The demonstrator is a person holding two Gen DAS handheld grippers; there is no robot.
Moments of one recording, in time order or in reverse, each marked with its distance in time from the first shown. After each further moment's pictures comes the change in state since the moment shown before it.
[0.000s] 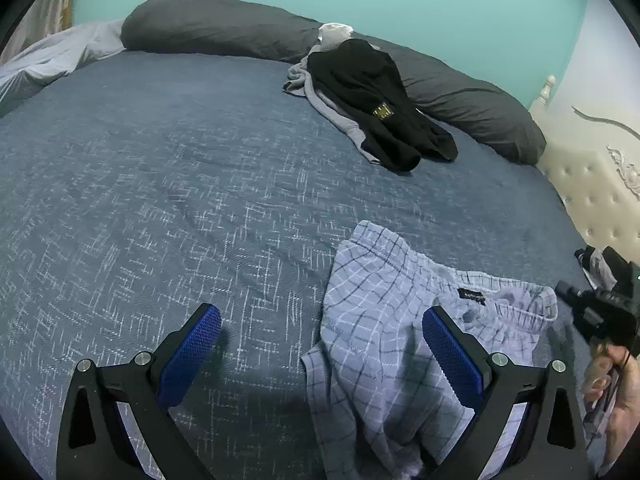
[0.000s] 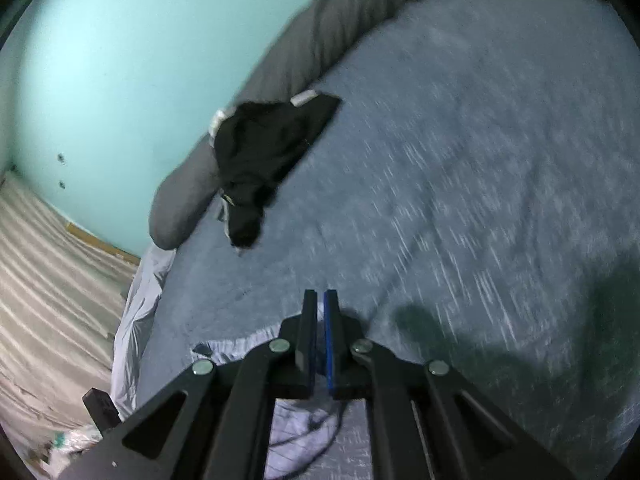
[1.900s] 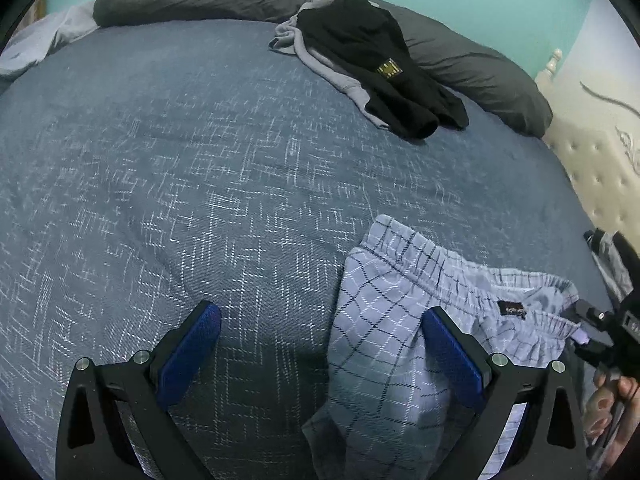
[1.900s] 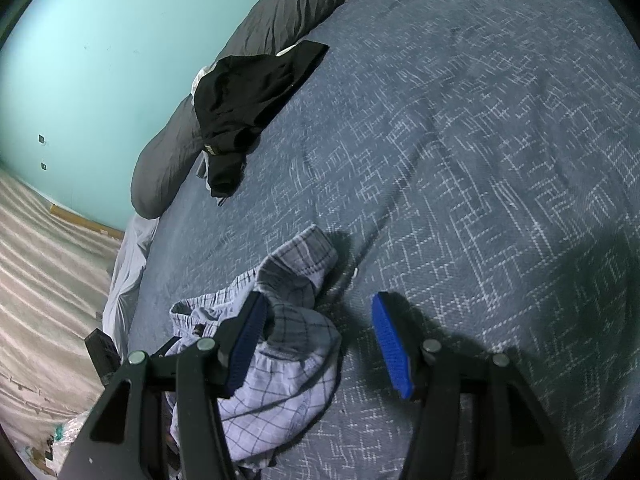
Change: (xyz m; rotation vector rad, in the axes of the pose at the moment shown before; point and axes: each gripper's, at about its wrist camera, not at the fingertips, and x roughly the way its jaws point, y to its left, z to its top) left arm 0.066 0.005 0.016 0.016 0.134 -0.031; right arm 0.019 0.006 -0.033 -0.005 0.116 -0.034
